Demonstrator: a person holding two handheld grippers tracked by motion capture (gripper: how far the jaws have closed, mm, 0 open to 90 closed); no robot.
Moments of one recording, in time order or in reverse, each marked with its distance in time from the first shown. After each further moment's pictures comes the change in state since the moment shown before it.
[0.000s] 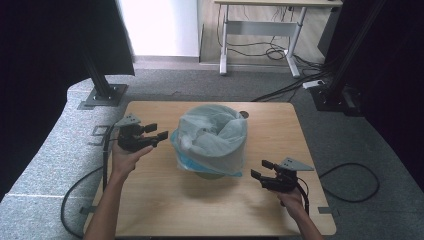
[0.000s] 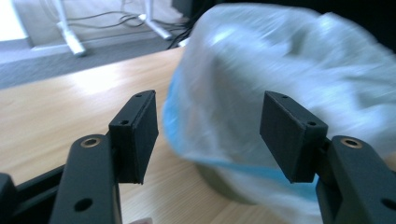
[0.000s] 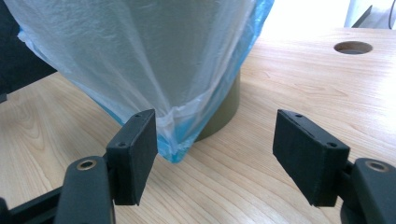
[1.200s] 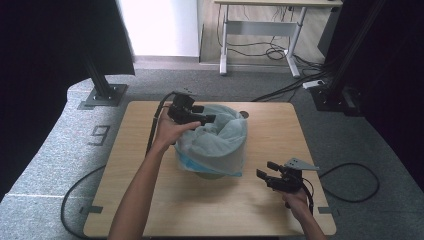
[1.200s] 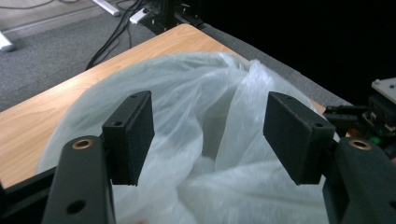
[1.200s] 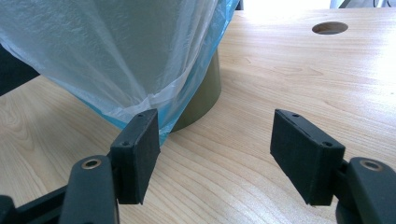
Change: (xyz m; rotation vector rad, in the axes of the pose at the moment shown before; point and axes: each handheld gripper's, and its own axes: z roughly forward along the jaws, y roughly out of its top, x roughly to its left) left arm -0.060 0.099 0.111 0.197 -0.135 0.075; right arm -0.011 -0.003 -0.010 0.035 -0.041 0.062
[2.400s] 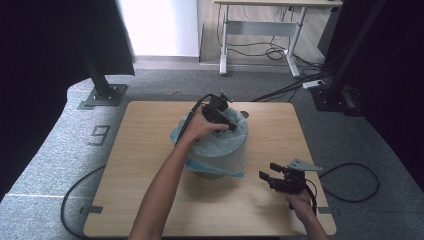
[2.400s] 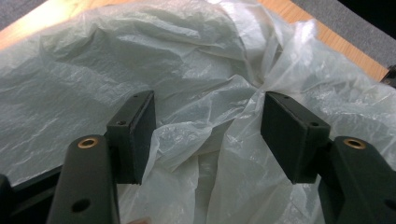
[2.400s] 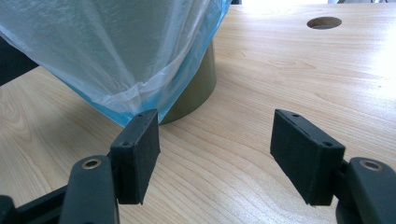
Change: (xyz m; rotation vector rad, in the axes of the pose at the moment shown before) left arm -0.011 0.022 0.104 0.352 0.010 0.035; right arm -0.003 -0.001 -0.008 0.022 -0.010 -0.007
